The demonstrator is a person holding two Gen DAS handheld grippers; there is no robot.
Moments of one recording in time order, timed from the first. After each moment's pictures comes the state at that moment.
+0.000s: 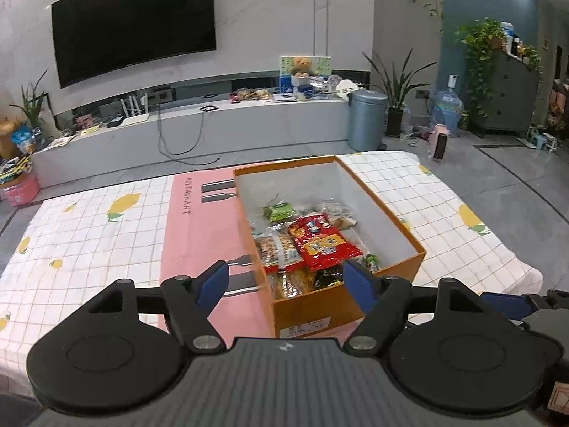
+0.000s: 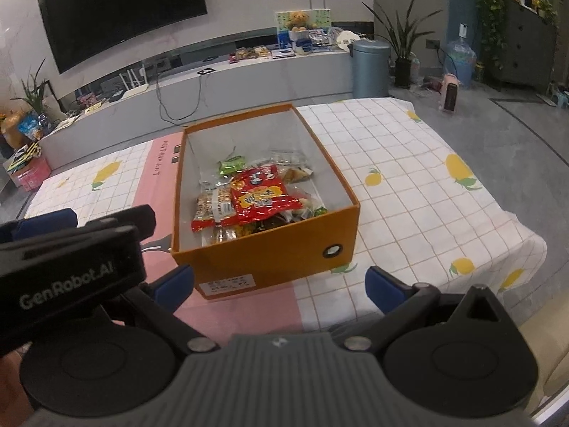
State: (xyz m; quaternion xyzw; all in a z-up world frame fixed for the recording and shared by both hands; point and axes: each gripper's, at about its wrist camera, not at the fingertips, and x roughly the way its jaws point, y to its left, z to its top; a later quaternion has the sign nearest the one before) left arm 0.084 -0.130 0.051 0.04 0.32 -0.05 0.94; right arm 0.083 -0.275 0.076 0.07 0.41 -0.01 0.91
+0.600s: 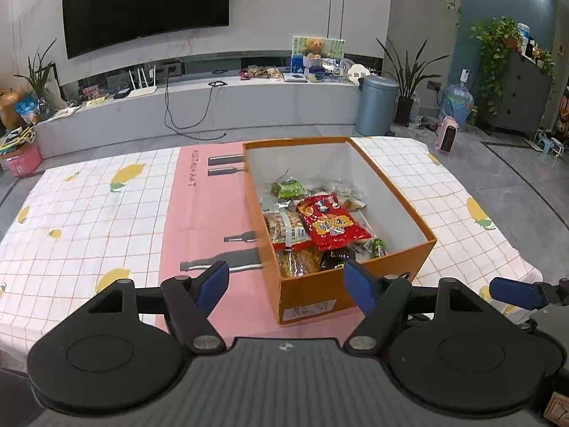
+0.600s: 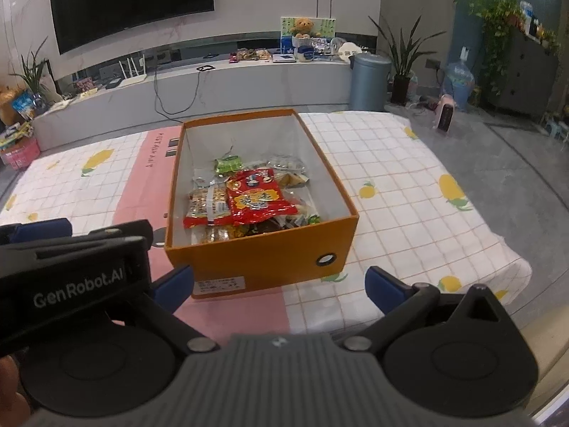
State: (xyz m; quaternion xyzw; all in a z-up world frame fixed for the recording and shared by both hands) left arm 0.087 -0.116 0.042 0.01 0.36 -0.04 0.93; right arm 0.084 -0.257 0.074 0.02 0.41 -0.03 0.91
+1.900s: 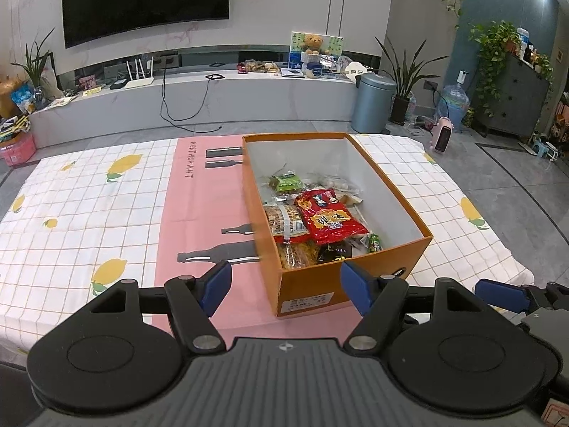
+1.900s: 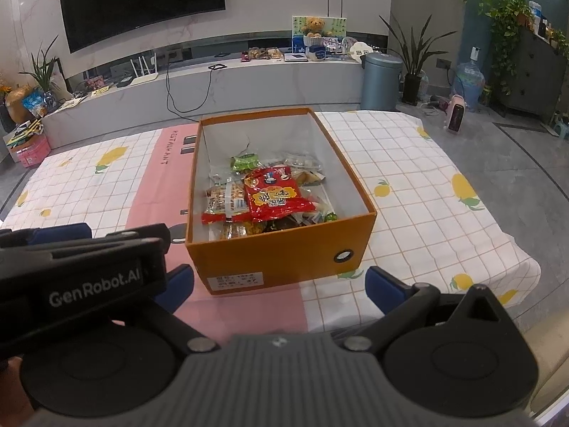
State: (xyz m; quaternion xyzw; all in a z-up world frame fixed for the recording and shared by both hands) left arm 0.083 -0.106 0.048 -0.01 0.36 -0.05 0.93; right arm 0.080 -0.248 0.073 0.03 0.41 -0.01 0.91
